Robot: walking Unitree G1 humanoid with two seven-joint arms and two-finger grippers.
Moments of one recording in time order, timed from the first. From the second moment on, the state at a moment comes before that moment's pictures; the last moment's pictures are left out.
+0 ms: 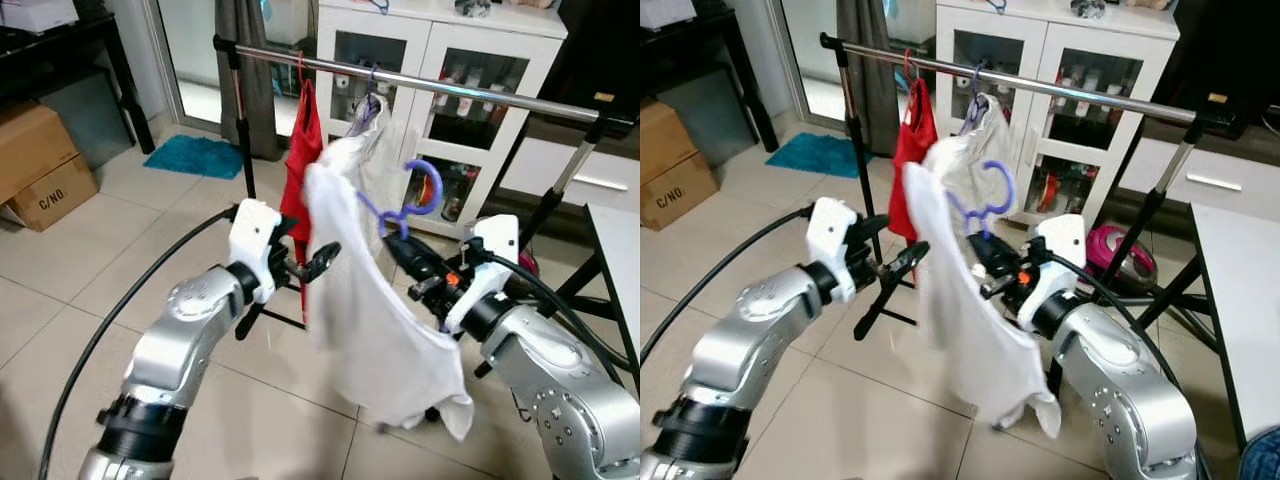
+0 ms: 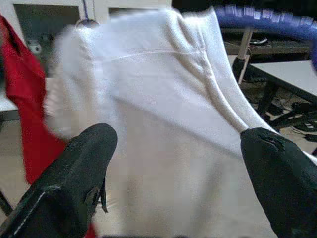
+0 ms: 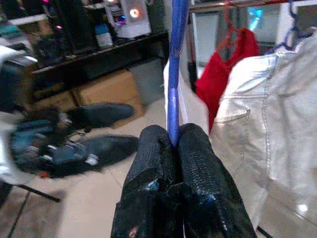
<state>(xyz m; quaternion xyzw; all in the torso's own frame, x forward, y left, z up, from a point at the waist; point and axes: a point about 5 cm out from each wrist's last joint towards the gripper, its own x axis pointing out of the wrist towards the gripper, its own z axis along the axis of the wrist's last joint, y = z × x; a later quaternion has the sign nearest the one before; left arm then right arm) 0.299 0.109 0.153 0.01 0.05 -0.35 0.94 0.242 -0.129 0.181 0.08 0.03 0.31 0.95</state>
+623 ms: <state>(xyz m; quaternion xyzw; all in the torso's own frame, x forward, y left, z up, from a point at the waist) 0.311 0.081 0.164 -0.01 0.00 -0.39 0.92 0.243 -0.123 0.189 0.08 0.01 0.36 0.93</state>
